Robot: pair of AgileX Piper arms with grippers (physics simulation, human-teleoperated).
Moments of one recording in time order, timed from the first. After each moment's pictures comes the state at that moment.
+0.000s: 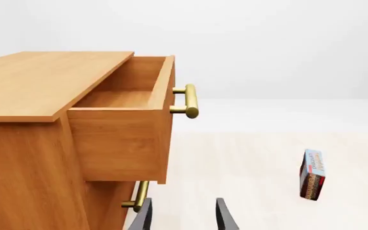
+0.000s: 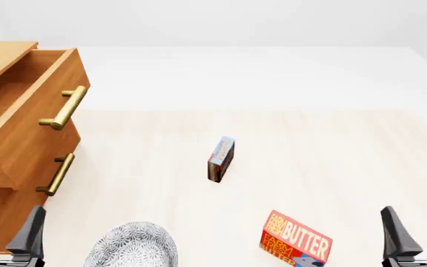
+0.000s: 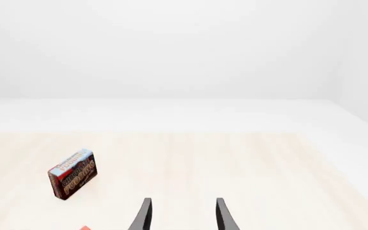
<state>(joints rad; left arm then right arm) 0.00 0.00 0.00 0.00 0.00 0.00 0.00 0.00 0.00 0.00</state>
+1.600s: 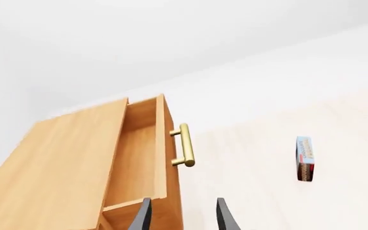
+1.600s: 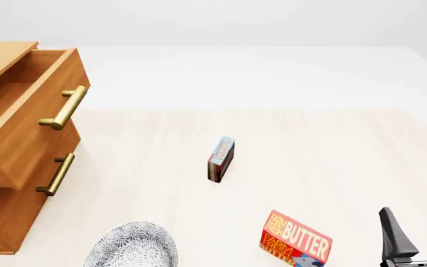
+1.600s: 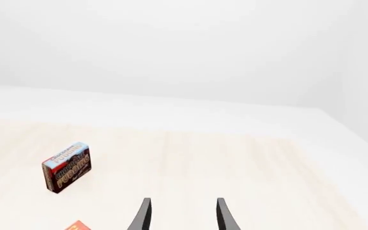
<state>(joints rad) -0.08 0.32 -0.79 0.64 0.25 0.01 0.00 0.00 0.00 -0.08</state>
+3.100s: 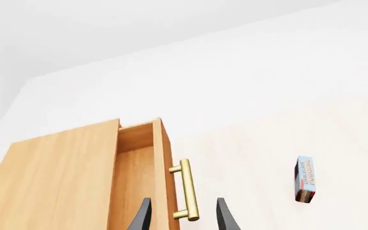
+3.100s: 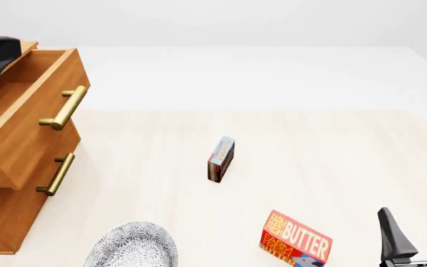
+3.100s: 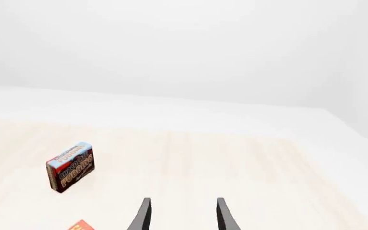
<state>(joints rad) -0.08 0.92 -1.32 0.76 0.20 0.02 0.00 0.00 0.00 -0.07</state>
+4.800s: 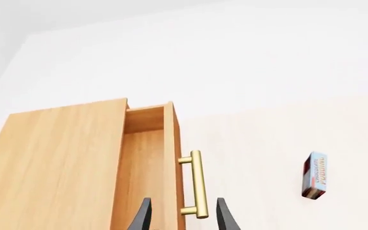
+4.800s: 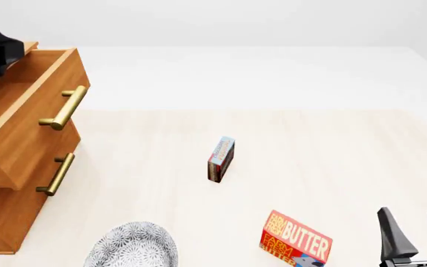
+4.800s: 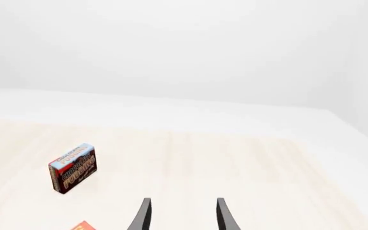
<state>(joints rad) -0.01 1.04 -1.41 0.86 0.15 0.03 0.00 0.00 0.00 -0.06</state>
